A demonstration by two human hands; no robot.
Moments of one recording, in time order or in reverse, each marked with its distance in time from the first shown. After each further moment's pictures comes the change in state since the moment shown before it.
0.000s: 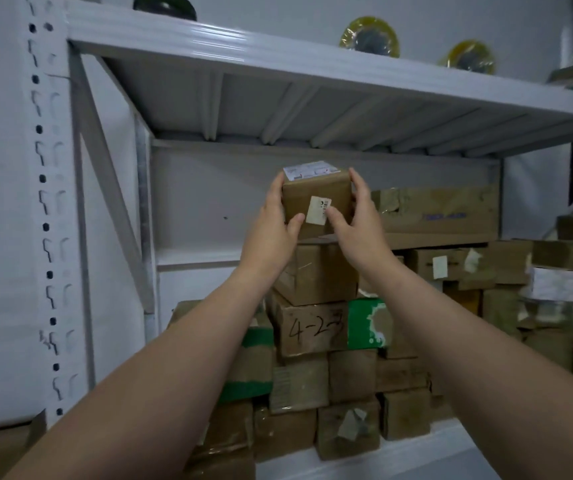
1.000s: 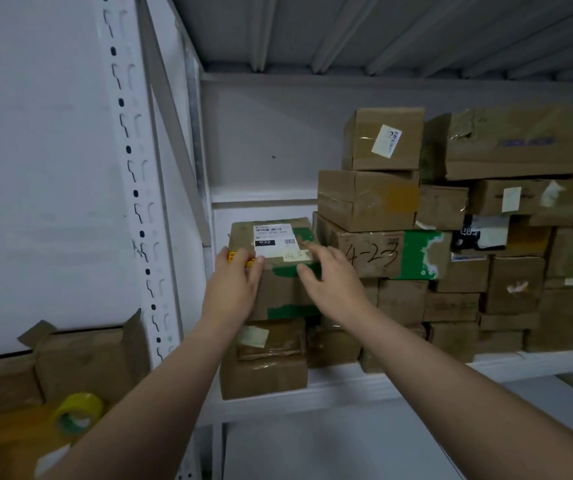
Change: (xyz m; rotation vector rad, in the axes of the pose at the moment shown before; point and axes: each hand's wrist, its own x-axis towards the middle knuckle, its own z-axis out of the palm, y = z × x) left_hand -0.165 -0.110 -0.082 0.425 -0.043 -0.352; right_hand -0.160 0.016 0.100 -0.267 -0.427 0.144
